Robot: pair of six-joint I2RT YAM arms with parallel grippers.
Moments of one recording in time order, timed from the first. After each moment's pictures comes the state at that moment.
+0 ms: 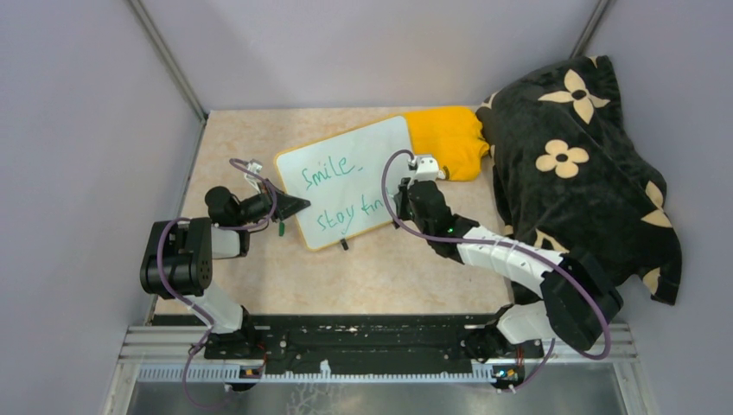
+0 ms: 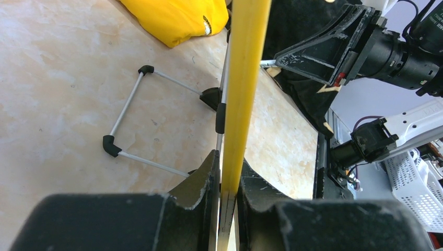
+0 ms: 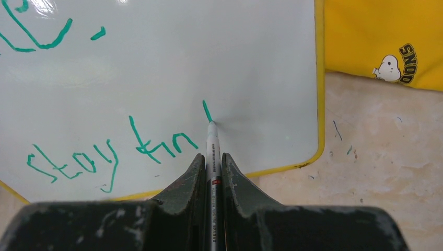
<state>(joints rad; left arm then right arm) 0.07 1.65 0.46 1.25 1.15 -0.69 0.74 1.33 0.75 0.17 0.37 0.40</state>
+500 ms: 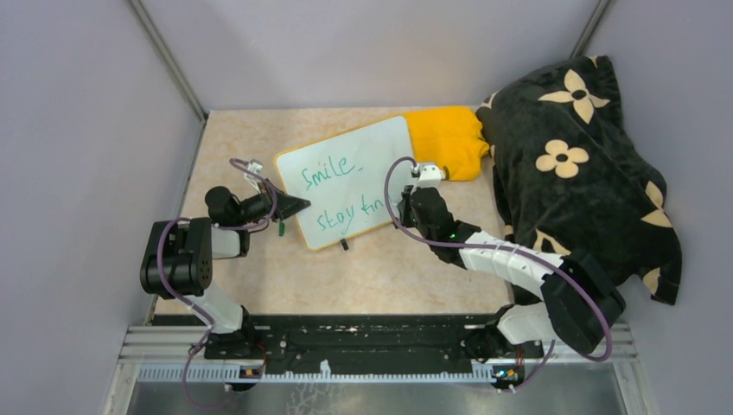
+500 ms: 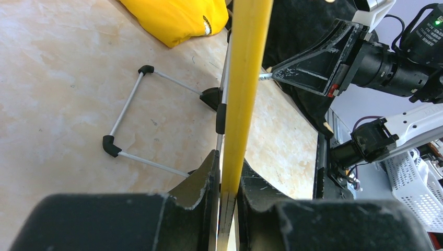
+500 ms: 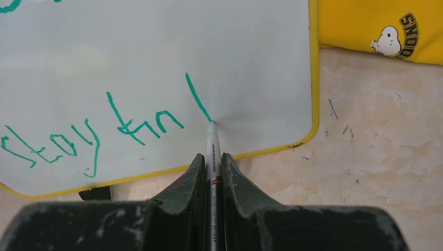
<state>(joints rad) 0.07 1.65 0.46 1.25 1.15 -0.69 0.74 1.31 0.69 0.17 0.37 0.41</state>
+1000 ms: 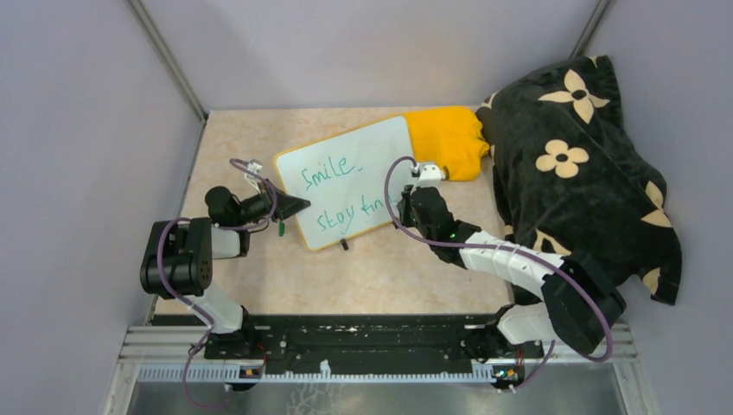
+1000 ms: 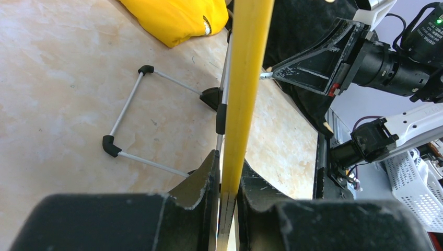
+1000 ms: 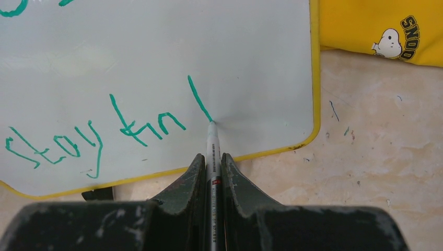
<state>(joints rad) 0.07 1.65 0.46 1.25 1.15 -0.69 0.74 1.31 0.68 0.17 0.36 0.42</state>
